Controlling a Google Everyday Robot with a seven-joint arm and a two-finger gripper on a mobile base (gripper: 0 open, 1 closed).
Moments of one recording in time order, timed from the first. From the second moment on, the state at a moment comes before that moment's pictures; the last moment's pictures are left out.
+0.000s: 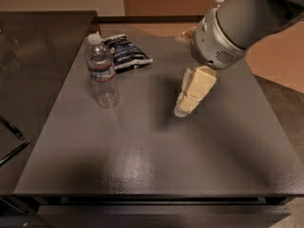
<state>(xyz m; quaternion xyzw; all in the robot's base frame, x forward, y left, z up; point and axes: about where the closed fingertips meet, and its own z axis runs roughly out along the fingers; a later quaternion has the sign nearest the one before) 0.492 -0.067 0.949 -0.67 0.68 0.08 0.29</state>
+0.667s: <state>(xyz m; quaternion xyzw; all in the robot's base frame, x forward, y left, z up) 0.507 0.013 0.945 -0.65 0.65 0.18 0.34</state>
